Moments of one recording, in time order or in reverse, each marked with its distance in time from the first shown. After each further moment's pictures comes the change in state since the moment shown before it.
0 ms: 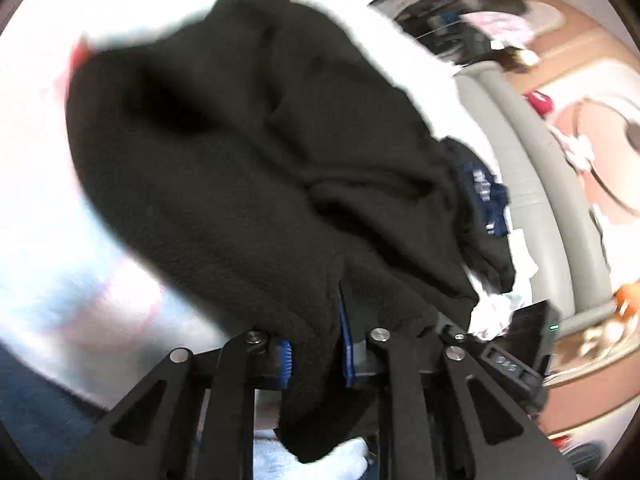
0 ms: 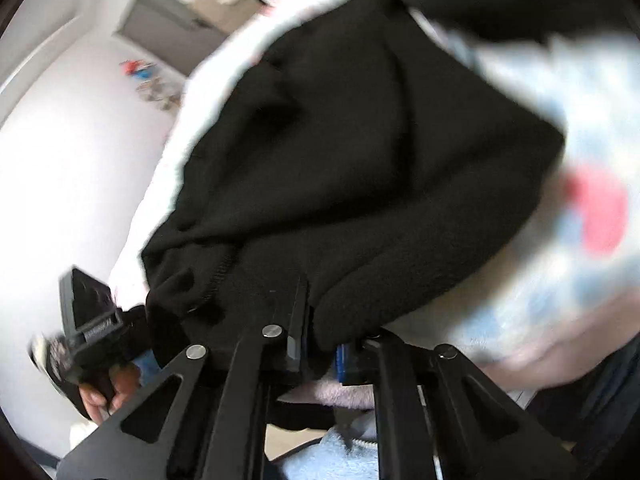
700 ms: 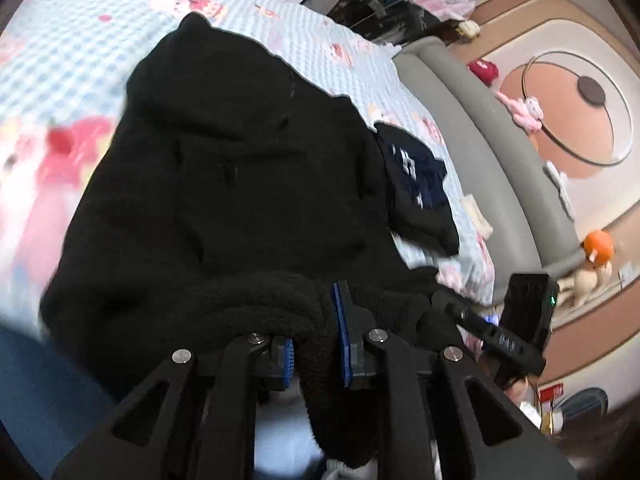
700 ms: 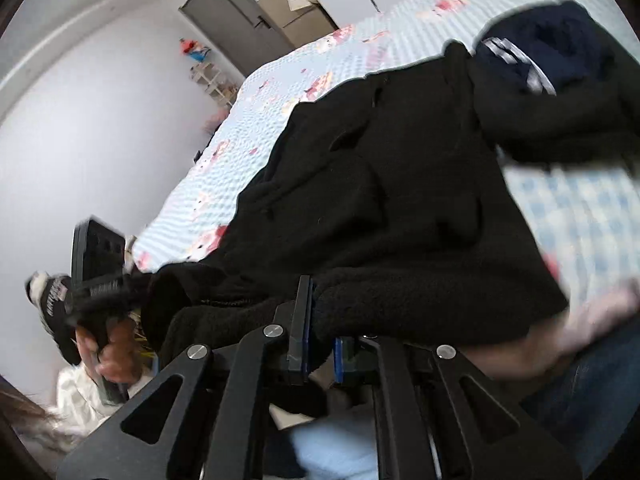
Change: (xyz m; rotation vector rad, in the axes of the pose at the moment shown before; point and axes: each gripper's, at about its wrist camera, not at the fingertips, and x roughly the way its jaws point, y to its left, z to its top) left arm -0.022 -0.029 0.057 0.123 0.071 -0.124; right arm -0.065 0.050 0.036 -0.191 -0.038 0.043
